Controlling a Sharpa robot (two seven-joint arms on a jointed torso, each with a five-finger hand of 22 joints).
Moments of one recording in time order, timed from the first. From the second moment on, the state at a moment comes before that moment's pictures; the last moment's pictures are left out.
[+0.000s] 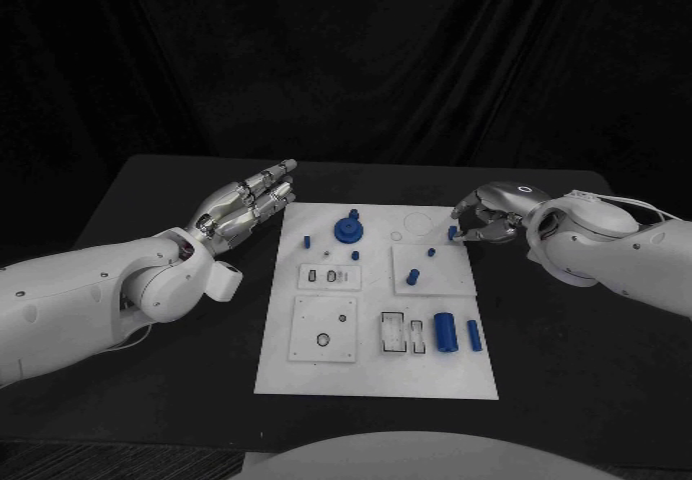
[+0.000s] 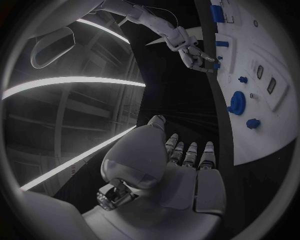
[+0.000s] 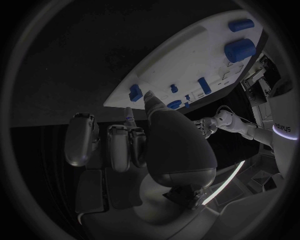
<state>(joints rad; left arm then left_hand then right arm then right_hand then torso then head) 1.25 -0.91 -0.22 1.49 -0.21 -0.03 0.57 1.41 0.27 -0.16 0.25 0.54 0.19 0.01 0.02 0.03 0.00 -0.03 0.01 0.00 0.00 0.08 0.00 0.00 0.16 0.00 0.19 0.00 0.00 1.30 -0.92 -0.25 1.38 -1.48 -0.34 -0.08 1.32 -0.09 0.11 0.20 0.06 0.83 0.07 0.07 0.31 1.46 -0.03 1.57 1.31 1.47 -0.08 1.52 1.31 0.05 1.44 0.03 1.28 1.31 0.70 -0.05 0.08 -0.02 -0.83</state>
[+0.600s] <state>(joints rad) 1.24 -0.91 -0.22 1.49 -0.21 -0.03 0.57 1.41 0.27 -0.16 0.25 0.54 0.19 0.01 0.02 0.03 0.00 -0.02 0.01 0.00 0.00 0.08 0.00 0.00 0.16 0.00 0.19 0.00 0.00 1.29 -0.90 -0.25 1.36 -1.48 -0.34 -0.08 1.35 -0.09 0.11 0.21 0.11 0.89 0.07 0.10 0.32 1.47 -0.03 1.57 1.31 1.47 -0.08 1.52 1.31 0.05 1.45 0.04 1.28 1.31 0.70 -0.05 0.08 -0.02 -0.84</state>
